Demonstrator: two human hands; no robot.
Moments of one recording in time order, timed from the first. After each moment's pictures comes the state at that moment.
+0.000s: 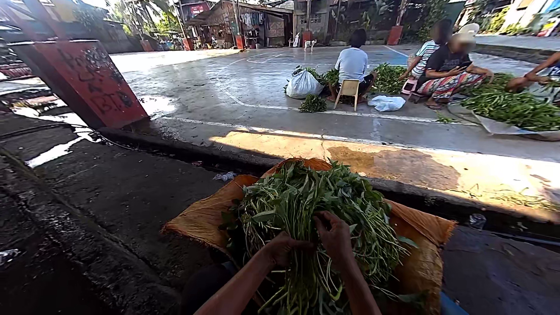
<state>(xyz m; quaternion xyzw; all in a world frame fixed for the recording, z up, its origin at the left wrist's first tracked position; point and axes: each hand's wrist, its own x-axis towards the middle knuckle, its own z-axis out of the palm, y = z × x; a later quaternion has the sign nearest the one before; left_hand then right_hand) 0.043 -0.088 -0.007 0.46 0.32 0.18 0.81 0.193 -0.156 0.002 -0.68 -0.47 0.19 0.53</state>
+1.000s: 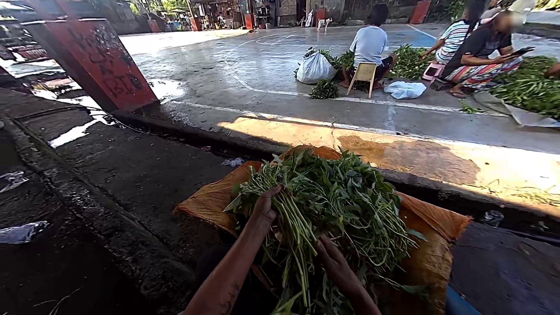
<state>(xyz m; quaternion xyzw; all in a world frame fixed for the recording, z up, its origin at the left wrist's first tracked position) 0.032 -0.029 0.009 0.26 0.37 0.46 0.76 0.170 -0.209 -0.061 -0.49 -0.48 0.50 0.52</state>
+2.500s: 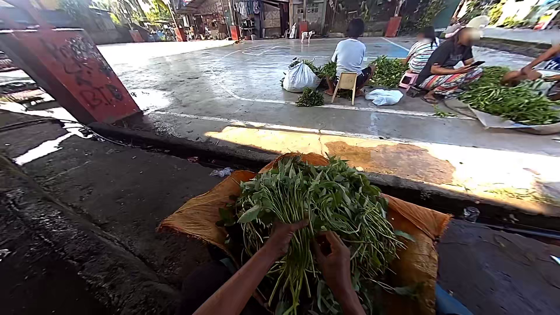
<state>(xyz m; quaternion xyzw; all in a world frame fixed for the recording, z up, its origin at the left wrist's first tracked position) 0.068 -0.079 -0.017 0.46 0.39 0.37 0.71 0.168 -0.195 -0.053 -0.69 -0.48 0.07 0.54</state>
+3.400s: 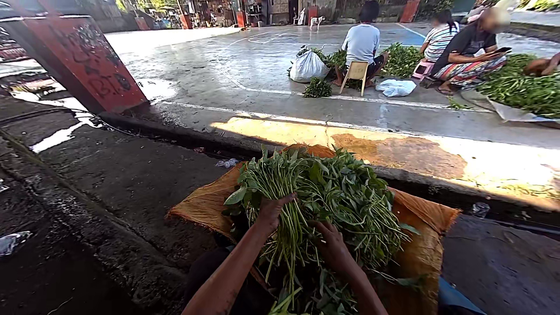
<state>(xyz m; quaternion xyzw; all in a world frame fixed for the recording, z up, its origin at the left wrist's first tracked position) 0.044 -0.053 0.003 0.42 0.43 0.43 0.67 0.189 -0.193 -0.034 -0.68 -0.60 0.27 0.33</state>
